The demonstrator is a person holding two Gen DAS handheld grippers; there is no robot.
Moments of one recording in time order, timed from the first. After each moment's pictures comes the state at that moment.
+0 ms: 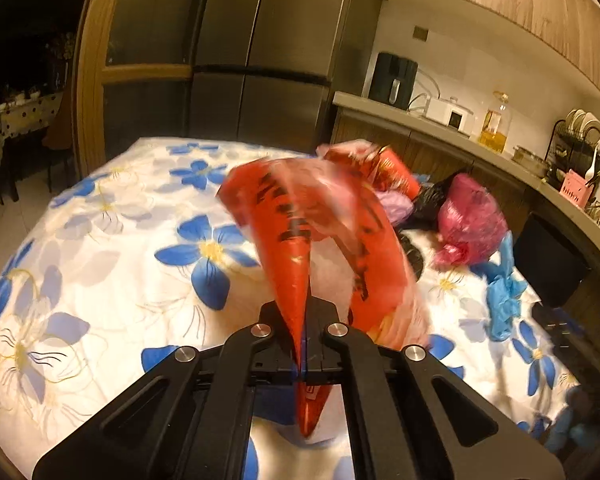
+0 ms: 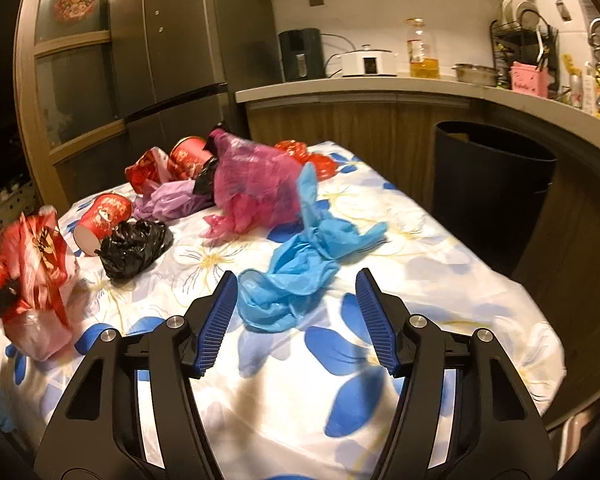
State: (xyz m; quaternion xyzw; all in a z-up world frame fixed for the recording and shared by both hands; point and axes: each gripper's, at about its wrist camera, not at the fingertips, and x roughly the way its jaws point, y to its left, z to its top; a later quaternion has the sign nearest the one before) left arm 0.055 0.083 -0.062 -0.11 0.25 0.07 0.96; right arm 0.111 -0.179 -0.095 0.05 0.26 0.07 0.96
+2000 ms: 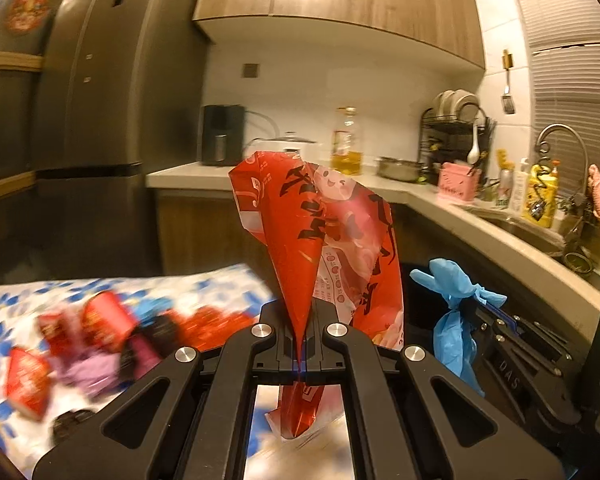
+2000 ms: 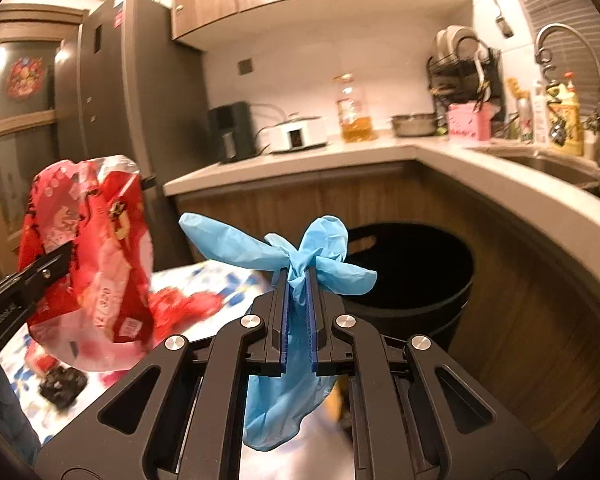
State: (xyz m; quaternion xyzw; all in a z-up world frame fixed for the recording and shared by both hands) left arm 0.189 -0.184 0.048 -0.02 0.15 -0.14 0.98; right arm 0.179 -0.359 0.012 0.09 0.15 -0.04 0.98
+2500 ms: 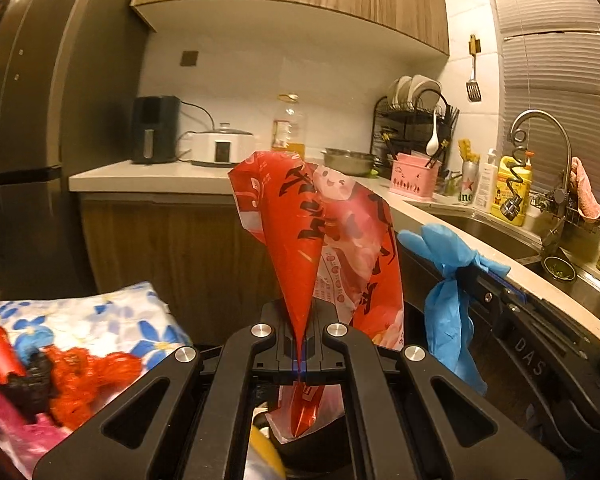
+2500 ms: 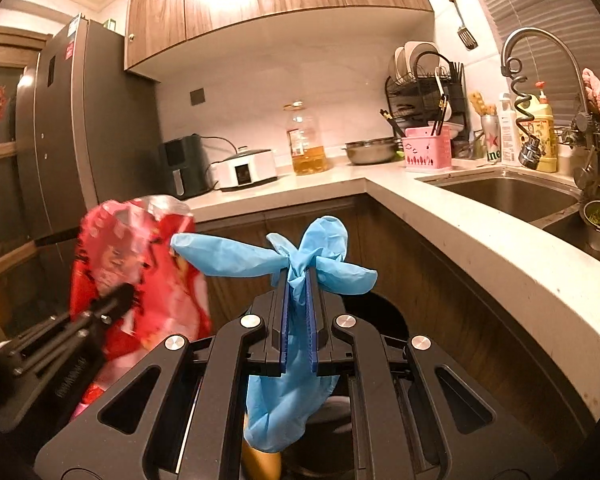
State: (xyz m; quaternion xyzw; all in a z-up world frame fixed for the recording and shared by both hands) left arm 0.266 -0.295 0.034 -0.01 0.16 -0.22 0.96; right arm 0.234 -0.454 0.032 0.10 0.12 -0.09 0.98
